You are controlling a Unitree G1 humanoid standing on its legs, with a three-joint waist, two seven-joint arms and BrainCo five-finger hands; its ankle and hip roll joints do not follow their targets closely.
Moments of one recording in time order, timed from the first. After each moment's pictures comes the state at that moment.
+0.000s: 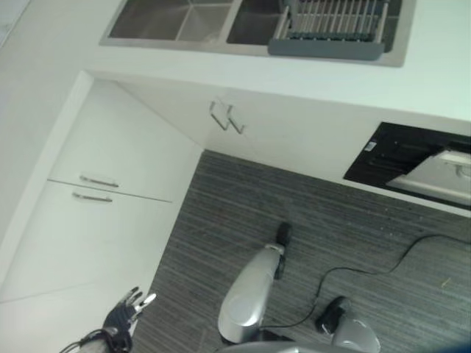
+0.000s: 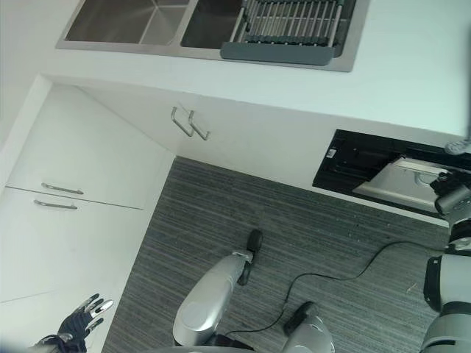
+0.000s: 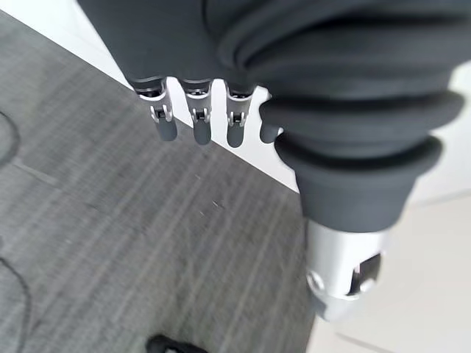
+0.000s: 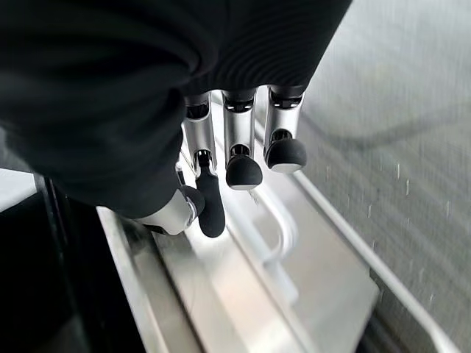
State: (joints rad) left arm 0.26 0.51 0.05 0.78 -0.57 -0.11 -0.28; right arm -0.70 -0.88 -0.10 1.00 0.98 0.26 -0.27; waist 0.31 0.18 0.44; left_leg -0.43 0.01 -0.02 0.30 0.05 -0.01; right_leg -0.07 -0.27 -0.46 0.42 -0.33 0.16
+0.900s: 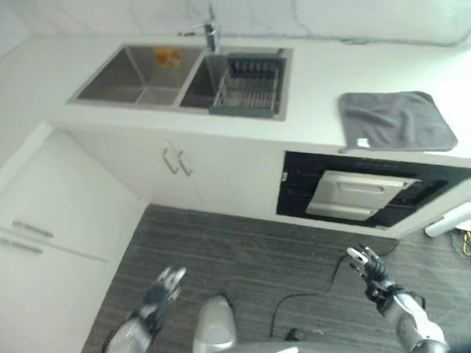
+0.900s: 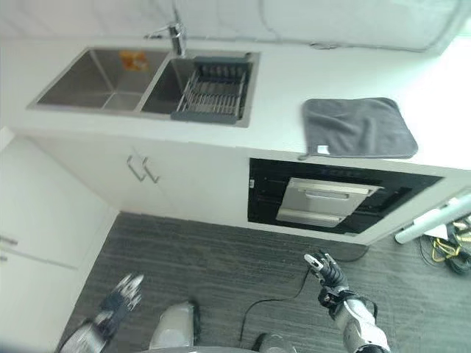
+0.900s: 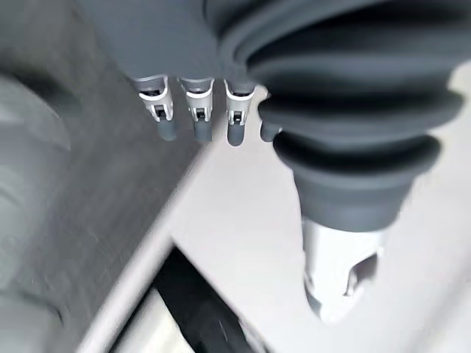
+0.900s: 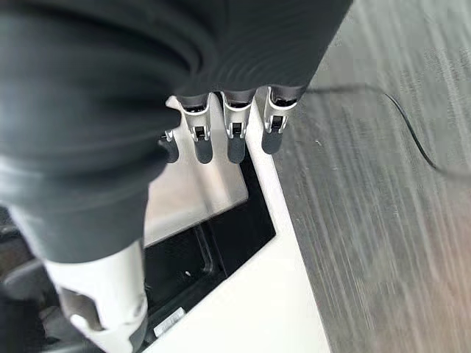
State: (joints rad) left arm -0.09 0.32 -0.01 0.86 -0.69 0.01 -0.41; right arm 0.01 -0.43 0.02 0.64 0.63 0.01 0.14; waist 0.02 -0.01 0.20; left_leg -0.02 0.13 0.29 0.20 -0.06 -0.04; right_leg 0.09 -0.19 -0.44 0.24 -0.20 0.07
